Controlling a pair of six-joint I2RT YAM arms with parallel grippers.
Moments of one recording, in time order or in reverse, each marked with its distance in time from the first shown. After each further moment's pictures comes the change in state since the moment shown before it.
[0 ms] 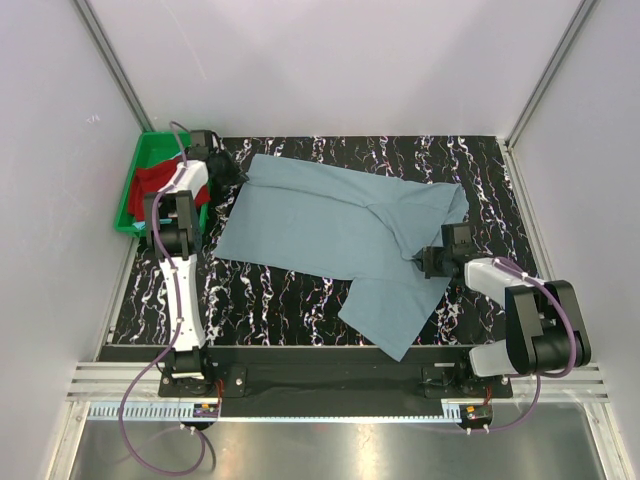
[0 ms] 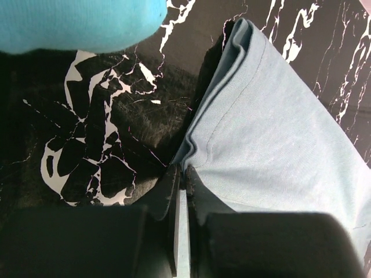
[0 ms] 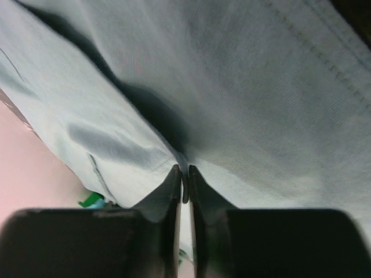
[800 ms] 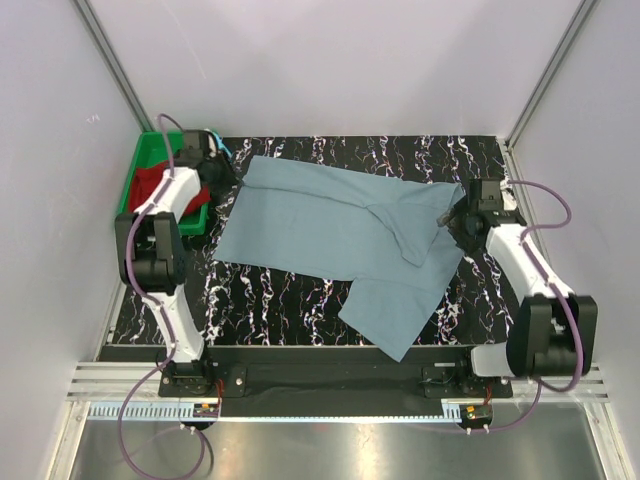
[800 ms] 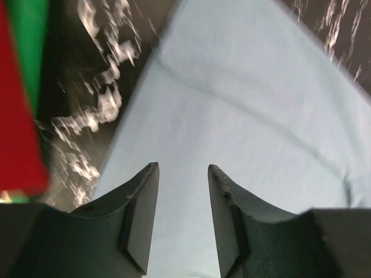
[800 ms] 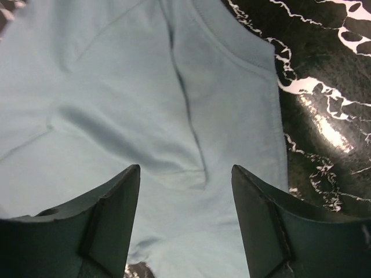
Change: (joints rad) left arm -0.048 -0.499 -0.435 -0.059 -0.158 0.087; right arm -0.120 -0.061 0.409 -0.412 0.130 -0.882
